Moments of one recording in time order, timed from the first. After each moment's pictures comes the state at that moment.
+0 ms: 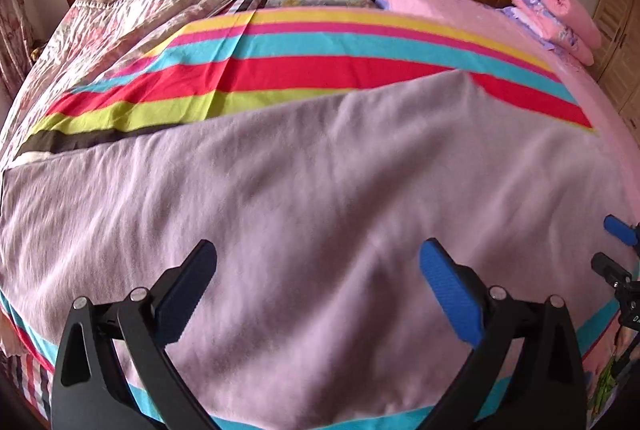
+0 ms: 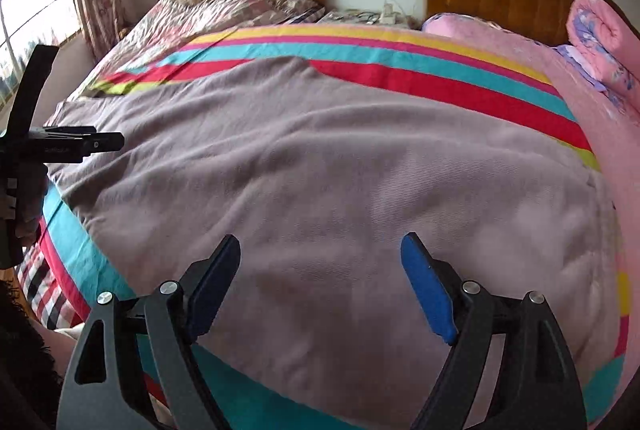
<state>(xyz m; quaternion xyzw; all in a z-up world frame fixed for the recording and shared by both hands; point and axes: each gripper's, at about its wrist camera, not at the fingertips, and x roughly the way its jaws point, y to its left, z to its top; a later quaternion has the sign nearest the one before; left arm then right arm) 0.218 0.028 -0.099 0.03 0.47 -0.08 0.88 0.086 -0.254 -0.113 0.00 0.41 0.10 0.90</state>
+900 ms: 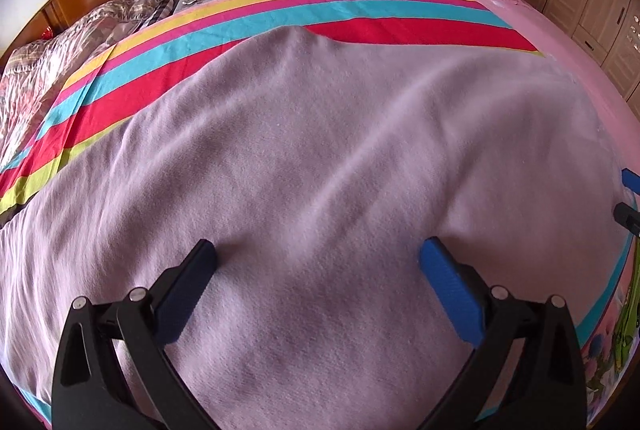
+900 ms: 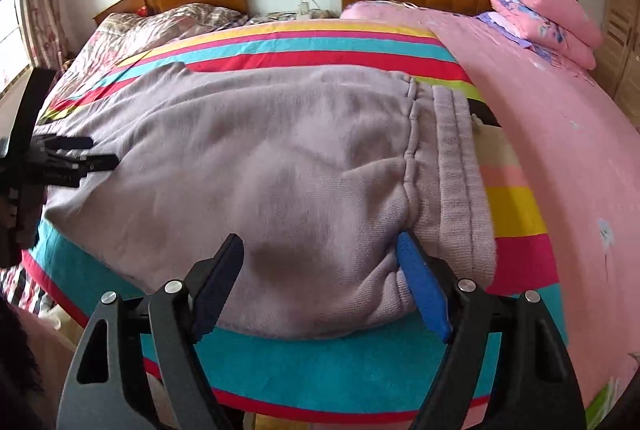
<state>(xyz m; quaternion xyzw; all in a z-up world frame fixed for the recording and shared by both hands) 0.221 -0.103 -0.143 0.11 0.49 -0.17 0.85 0.036 -0.362 -0.114 0.02 0.42 -0.01 0.91</state>
